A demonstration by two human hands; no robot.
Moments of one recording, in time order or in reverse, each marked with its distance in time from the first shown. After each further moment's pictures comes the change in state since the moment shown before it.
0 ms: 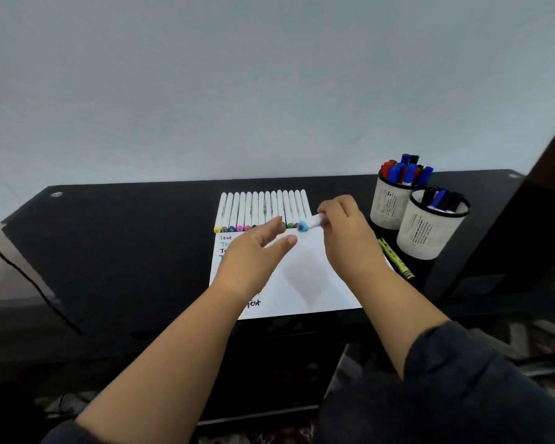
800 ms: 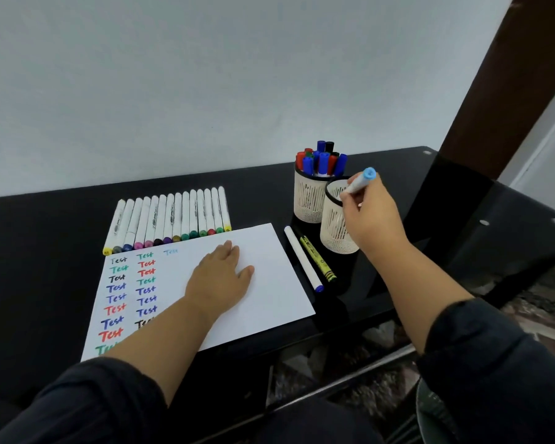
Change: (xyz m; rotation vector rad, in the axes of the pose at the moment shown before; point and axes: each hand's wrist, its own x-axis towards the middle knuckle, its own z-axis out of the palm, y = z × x) left_hand 0.093 -0.048 0.118 0.914 -0.293 0.077; right_hand 0.017 0.149 -0.074 0.178 0.121 0.519
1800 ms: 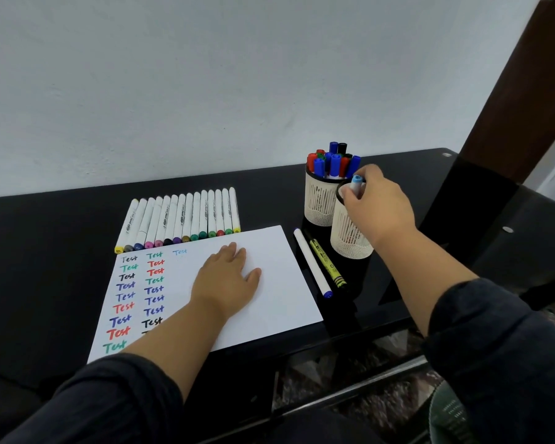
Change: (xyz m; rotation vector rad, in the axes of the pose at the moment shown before) left_hand -0.001 0.000 0.002 0.027 0.046 -0.043; right_hand 0.021 -0.012 0.002 -0.352 -0.071 -0.008
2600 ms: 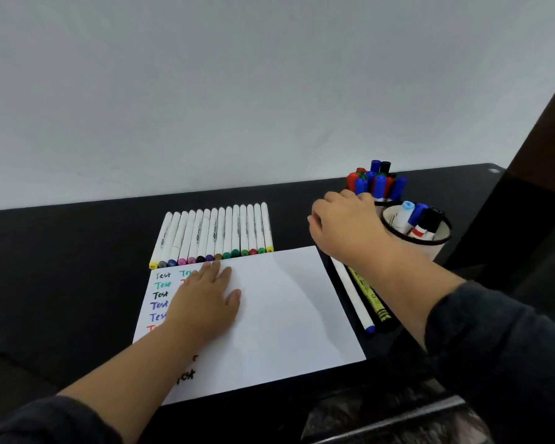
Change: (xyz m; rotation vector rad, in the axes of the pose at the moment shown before) left_hand -0.002 -0.064 -0.027 0.133 0.010 -0.063; right_hand 0.010 -0.073 0.042 -0.473 -0.146 -0.503
